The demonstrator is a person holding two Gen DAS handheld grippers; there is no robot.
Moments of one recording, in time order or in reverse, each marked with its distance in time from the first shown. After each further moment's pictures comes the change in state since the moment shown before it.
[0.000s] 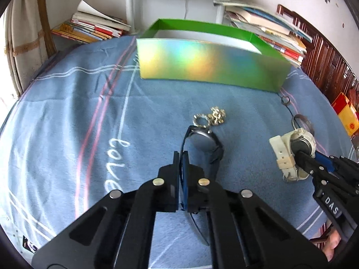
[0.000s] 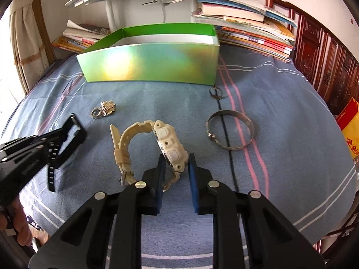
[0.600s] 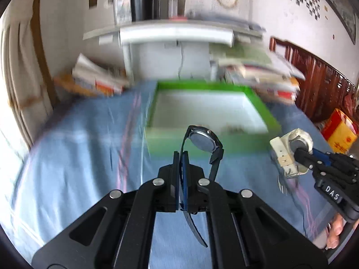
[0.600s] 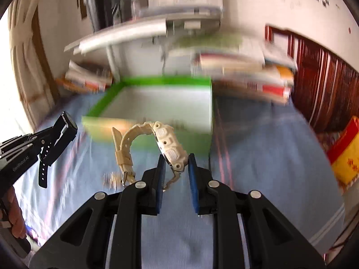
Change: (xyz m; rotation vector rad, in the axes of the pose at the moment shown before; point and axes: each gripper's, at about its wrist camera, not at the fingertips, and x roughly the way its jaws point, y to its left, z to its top) left arm -0.048 -0.002 0.110 0.068 -0.197 0.008; right arm -0.028 -0.012 0.116 0.012 -0.175 0.043
